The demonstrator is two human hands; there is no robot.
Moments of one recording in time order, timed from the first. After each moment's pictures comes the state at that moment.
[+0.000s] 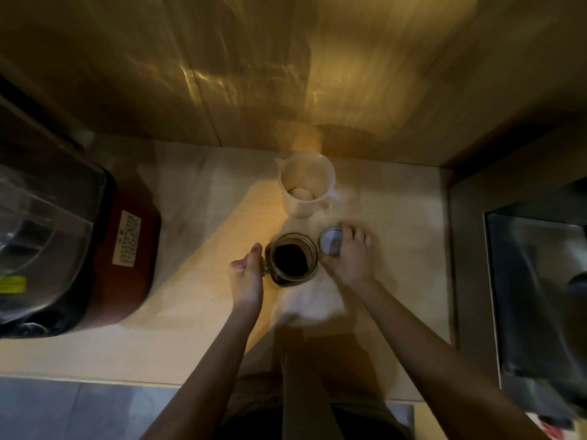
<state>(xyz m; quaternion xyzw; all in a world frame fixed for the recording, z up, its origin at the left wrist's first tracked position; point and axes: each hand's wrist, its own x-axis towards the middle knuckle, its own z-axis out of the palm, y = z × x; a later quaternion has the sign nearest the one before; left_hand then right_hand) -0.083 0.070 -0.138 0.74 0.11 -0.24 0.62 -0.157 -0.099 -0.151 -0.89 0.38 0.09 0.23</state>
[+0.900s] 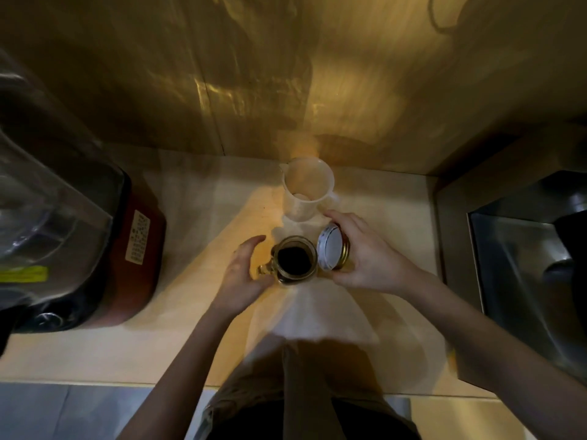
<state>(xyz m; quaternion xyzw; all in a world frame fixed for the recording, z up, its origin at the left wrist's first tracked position) -0.062 0.109 -0.117 0.80 -0.25 -0.32 0.44 -0.175 -0.098 -0.041 -0.92 0.11 0.08 0.36</state>
